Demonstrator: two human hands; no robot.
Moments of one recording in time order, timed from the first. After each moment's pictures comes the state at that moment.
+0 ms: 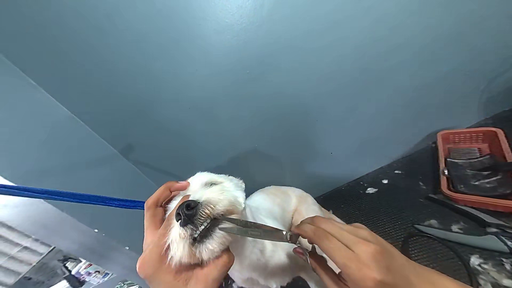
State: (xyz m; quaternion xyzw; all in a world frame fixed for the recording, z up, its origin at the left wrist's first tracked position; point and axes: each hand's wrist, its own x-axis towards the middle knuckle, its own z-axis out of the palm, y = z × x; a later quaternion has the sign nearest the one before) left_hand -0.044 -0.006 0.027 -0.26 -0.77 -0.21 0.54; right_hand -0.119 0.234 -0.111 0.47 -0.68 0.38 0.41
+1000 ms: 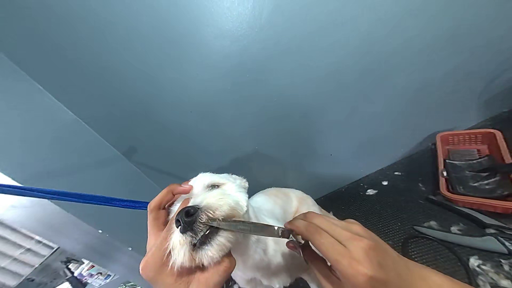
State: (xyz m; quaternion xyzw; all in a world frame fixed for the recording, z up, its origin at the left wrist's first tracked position) left_hand -0.045 0.000 0.027 -0.30 -0.75 -0.23 0.54; right_hand -0.118 0.229 -0.095 0.47 -0.66 0.39 0.44
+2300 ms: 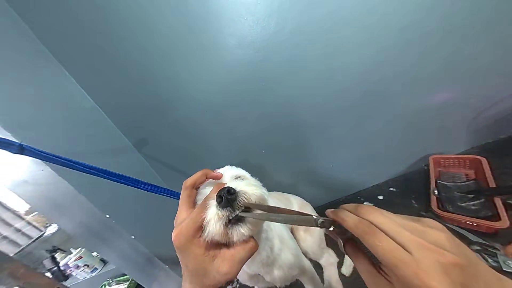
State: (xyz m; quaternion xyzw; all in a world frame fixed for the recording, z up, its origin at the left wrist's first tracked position) left_hand -0.044 0.001 0.030 -0.30 -0.77 -0.25 0.51; right_hand -0.096 0.283 -0.064 0.41 -0.73 0.22 0.51
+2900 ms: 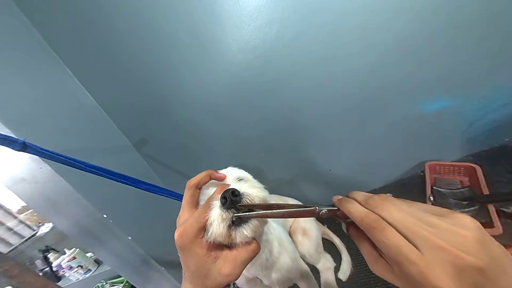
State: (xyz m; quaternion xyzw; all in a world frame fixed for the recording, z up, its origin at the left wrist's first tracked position) left_hand -0.044 0.004 0.030 -0.30 -0.77 -0.24 0.51; right_hand -0.102 0.296 -0.046 0.38 -0.72 0.12 0.57
